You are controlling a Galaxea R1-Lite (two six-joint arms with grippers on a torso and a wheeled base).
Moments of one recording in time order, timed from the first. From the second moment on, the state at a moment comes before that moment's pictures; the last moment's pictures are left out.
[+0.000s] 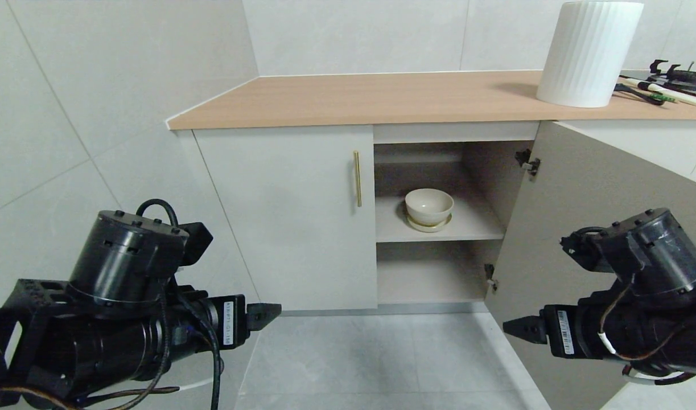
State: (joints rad) left arm -0.54 1.45 -0.73 0.03 0.24 -0.46; right arm 0.60 1.47 -0.79 0.18 -0.20 0.49
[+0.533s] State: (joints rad) left arm -0.54 1.46 -0.73 0.03 0.24 -0.46; right arm 0.68 1.32 -0.89 0.70 -0.21 0.40
